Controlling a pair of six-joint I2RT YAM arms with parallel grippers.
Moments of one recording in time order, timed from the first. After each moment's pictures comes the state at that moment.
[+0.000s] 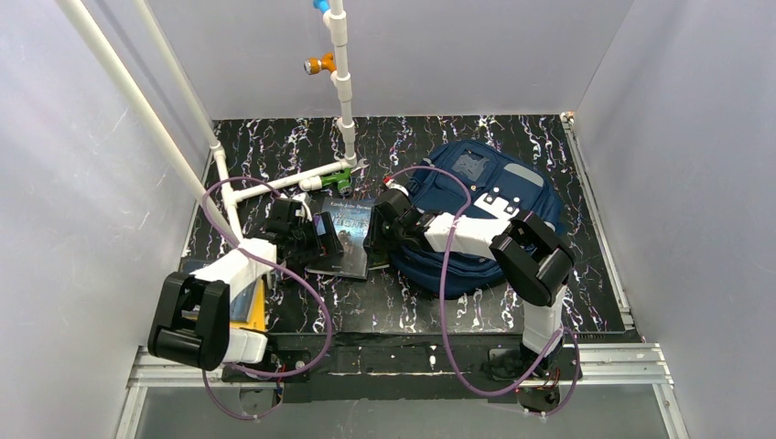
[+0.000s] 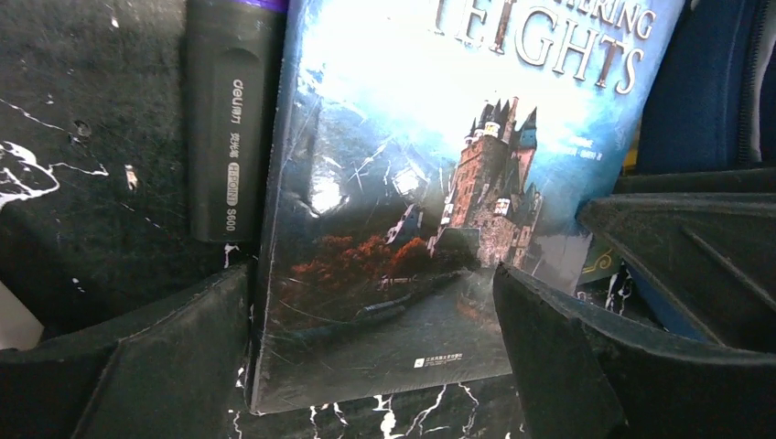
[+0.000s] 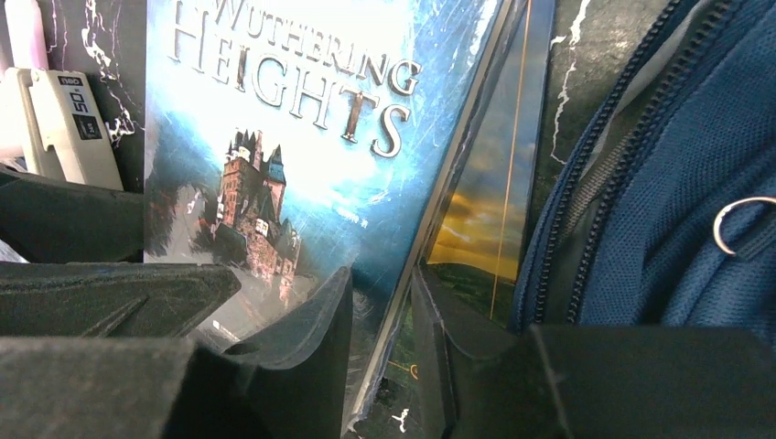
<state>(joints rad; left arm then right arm) -0.24 1.34 0.64 -0.24 0.18 -0.47 0.89 1.89 1.17 -0.08 0.02 0.81</state>
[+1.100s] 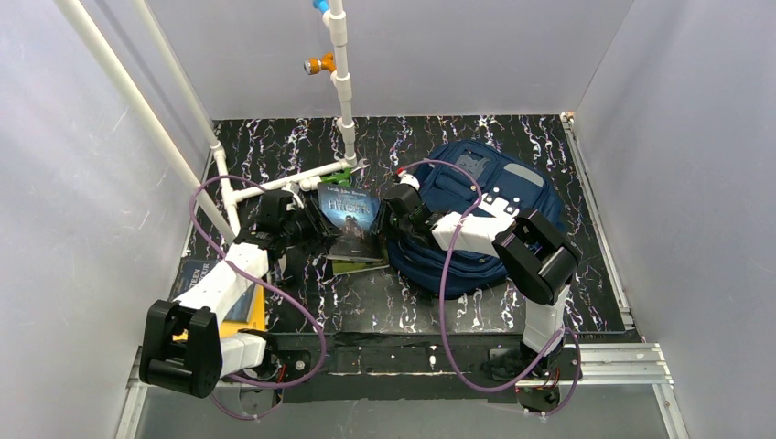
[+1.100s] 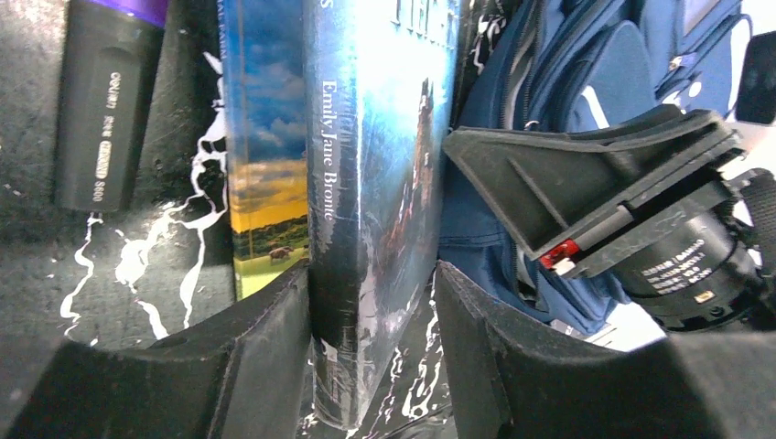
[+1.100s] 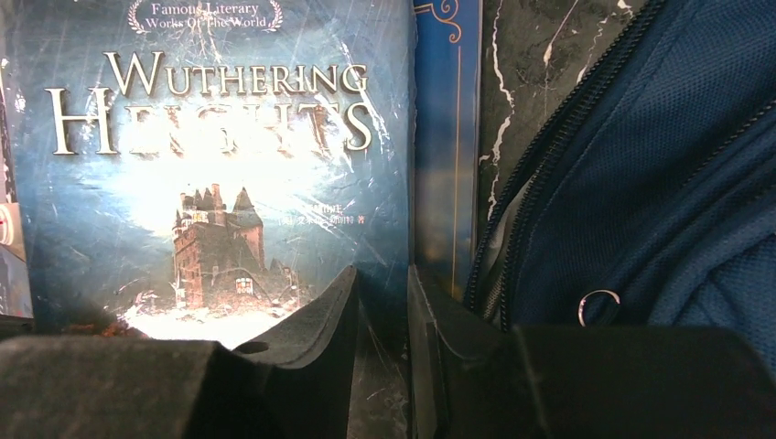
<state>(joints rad) -0.24 1.20 0.68 -0.26 0.31 -0.76 0.85 1.88 1.11 0.10 0.08 0.80</state>
